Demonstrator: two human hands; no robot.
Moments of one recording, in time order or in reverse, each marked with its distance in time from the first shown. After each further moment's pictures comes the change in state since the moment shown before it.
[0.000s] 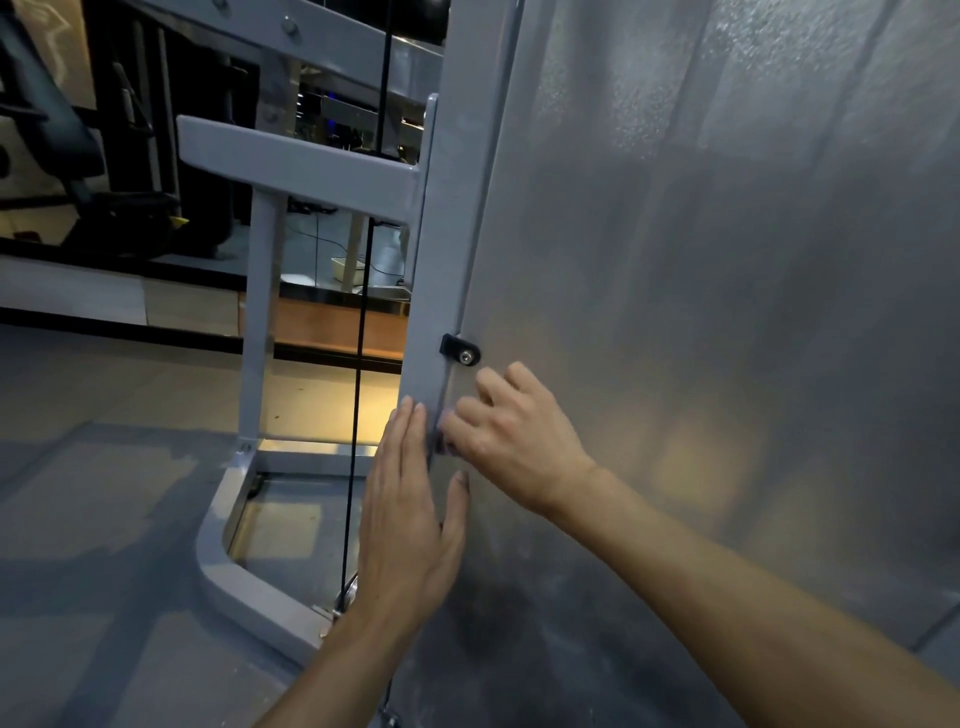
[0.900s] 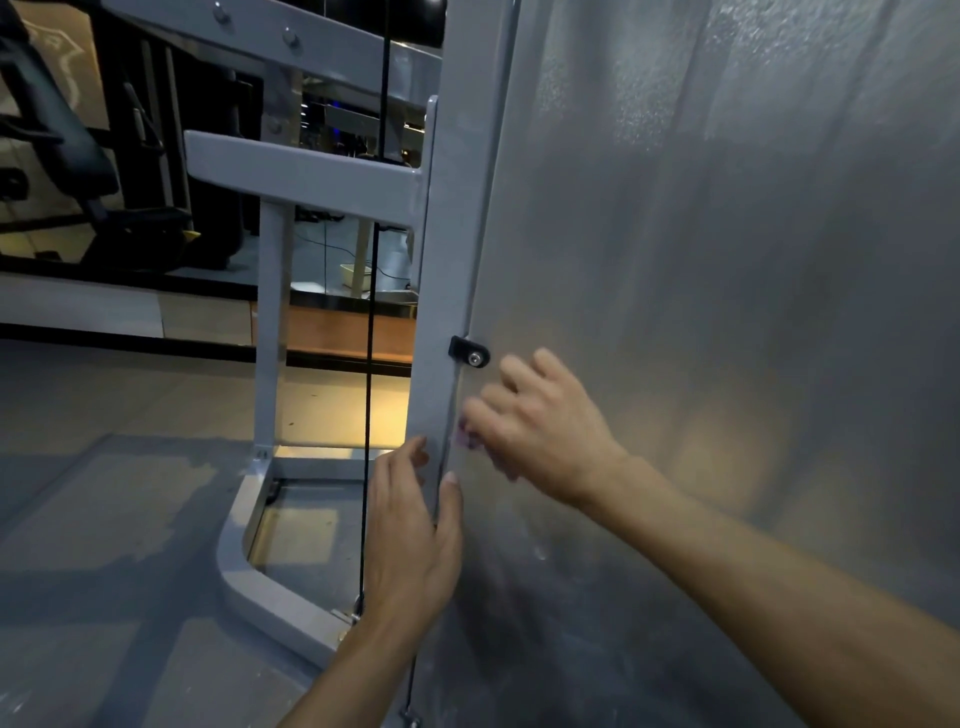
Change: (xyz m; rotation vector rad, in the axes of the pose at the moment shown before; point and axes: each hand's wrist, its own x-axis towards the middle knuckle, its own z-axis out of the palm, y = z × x) left_hand -0.002 0.004 -0.011 -0.120 0.023 -0.205; right_hand 0.003 0.017 -0.013 -0.046 0.015 0.020
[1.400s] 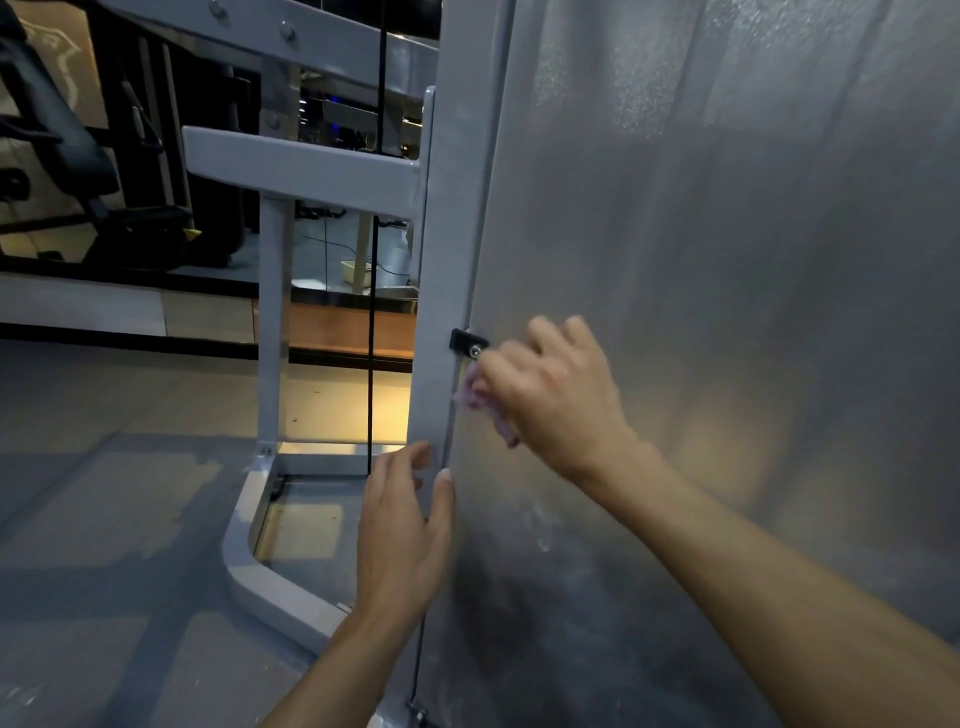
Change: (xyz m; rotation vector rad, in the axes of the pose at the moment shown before) left_hand 0.001 -0.011 -0.006 0.002 -0.049 -0.026; right_hand 0.006 0.005 -0.006 0.022 0.090 0.223
